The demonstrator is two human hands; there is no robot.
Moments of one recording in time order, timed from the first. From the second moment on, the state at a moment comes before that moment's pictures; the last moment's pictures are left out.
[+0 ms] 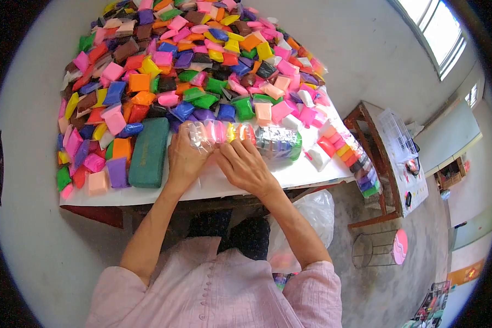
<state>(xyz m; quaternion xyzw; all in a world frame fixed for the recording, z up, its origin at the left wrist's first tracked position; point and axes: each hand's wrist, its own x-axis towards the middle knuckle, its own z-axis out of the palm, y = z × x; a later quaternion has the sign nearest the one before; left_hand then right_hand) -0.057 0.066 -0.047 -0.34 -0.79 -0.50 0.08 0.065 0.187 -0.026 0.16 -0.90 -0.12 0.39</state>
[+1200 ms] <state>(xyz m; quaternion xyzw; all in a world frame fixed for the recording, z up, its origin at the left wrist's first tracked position) -0.066 0.046 -0.066 -0.32 -0.66 -0.68 -0.02 0.059 0.197 -0.028 0.16 -0.91 -0.17 0.35</state>
